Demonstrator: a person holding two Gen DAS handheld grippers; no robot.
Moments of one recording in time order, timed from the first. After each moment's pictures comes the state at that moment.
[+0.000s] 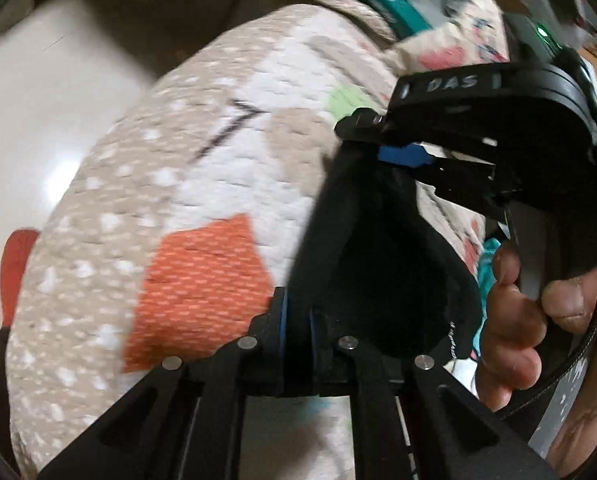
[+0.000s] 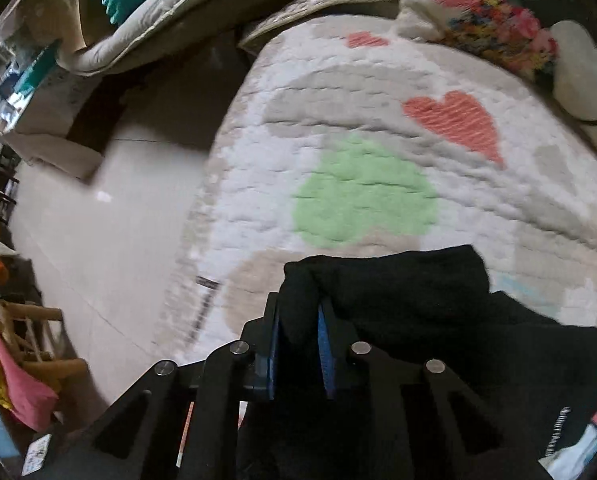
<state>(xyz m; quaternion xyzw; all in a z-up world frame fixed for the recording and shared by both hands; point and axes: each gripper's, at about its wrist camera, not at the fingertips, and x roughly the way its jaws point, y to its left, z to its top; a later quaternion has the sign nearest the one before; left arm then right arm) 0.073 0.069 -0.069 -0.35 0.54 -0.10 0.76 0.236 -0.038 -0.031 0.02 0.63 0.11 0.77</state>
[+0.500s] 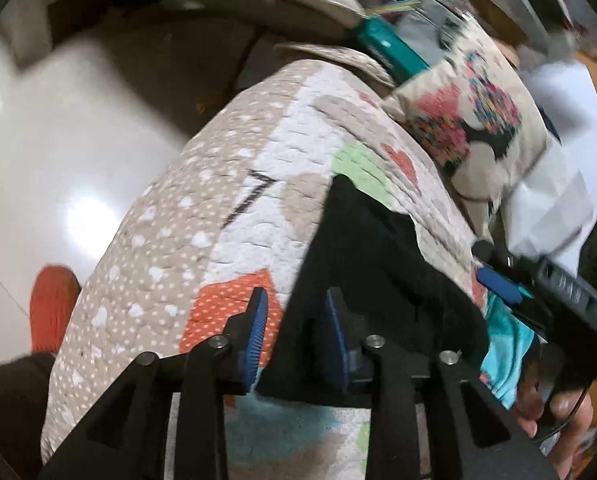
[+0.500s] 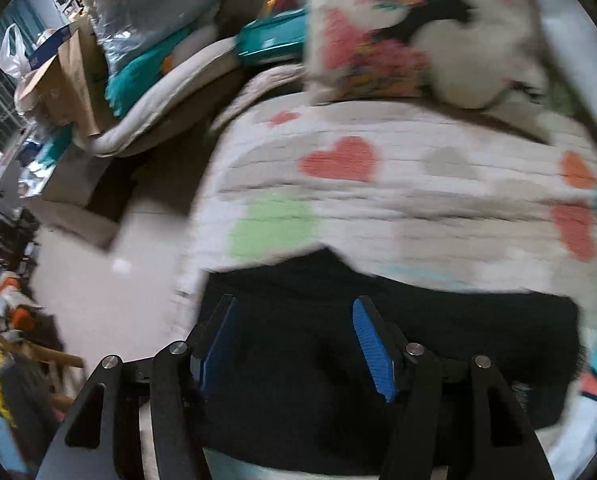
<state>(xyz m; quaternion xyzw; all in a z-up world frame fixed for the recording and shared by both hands) 0.057 0.082 -0.038 -0.30 0.48 -0.07 0.82 0.154 -0.155 0.034 0.08 0.52 0.07 0.85</state>
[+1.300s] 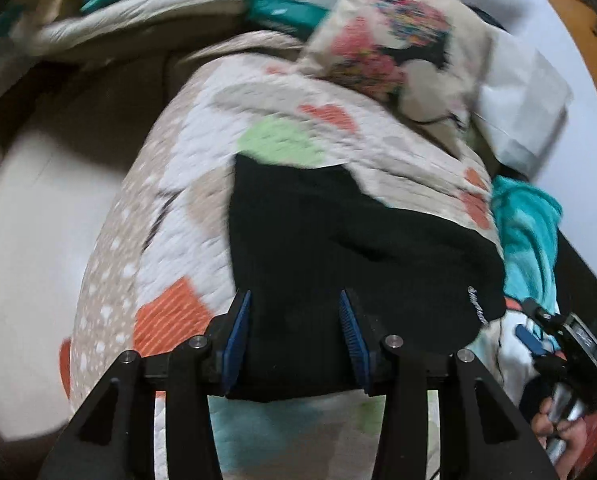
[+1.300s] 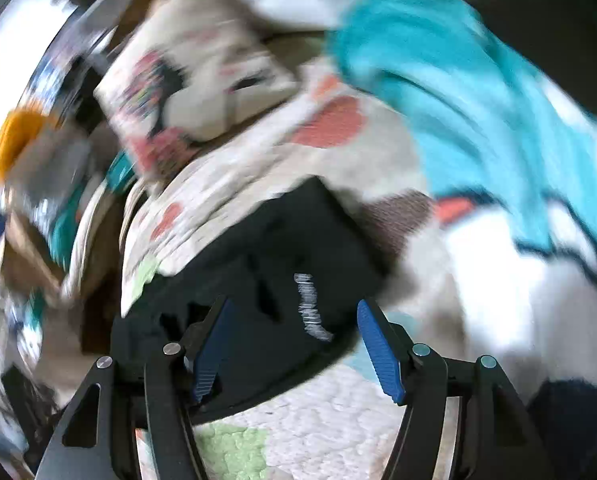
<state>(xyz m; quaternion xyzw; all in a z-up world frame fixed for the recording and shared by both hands) 0.084 -0.013 -0.006 -0.13 0.49 -0.15 0.85 -0.007 -0.348 0.007 0.33 0.41 -0.11 0.84</state>
